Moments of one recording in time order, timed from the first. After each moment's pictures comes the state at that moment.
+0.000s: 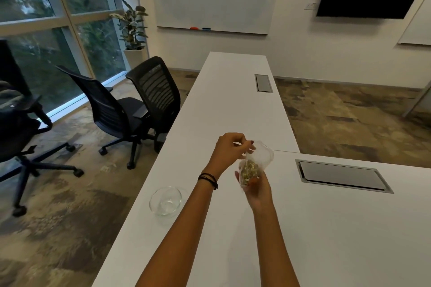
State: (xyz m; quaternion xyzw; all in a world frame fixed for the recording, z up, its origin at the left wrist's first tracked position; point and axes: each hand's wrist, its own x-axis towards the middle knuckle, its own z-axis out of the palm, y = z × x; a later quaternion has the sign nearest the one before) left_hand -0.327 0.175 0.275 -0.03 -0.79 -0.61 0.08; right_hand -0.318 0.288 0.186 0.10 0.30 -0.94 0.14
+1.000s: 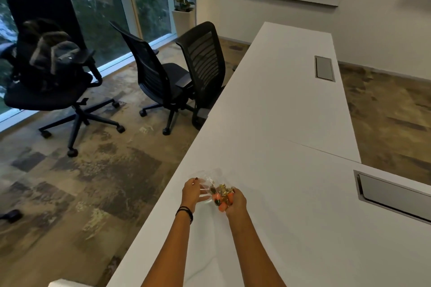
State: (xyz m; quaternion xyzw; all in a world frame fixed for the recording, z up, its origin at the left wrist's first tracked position) left_hand -0.261 0.002 0.063 0.42 -0.56 -0.71 0.04; right_hand -0.310 0.116 0.078 0.31 0.54 -0.71 0.34
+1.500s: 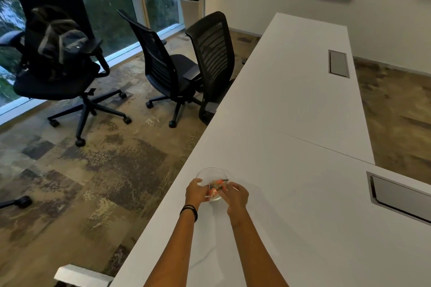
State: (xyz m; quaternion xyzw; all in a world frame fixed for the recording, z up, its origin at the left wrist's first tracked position) left_hand -0.258 -0.014 0.042 0.47 -0.59 -0.65 0.00; right_hand -0.303 0.089 0.061 0.25 0.62 -0.70 0.25
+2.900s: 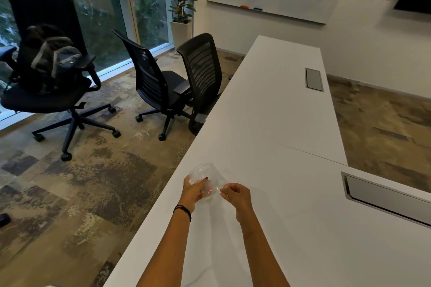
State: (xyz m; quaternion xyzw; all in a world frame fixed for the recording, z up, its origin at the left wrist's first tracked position) left_hand -0.241 0.006 0.075 0.39 -0.48 -0.78 0.06; right_hand -0.285 0.145 0.101 0.07 0.68 -0.69 0.24
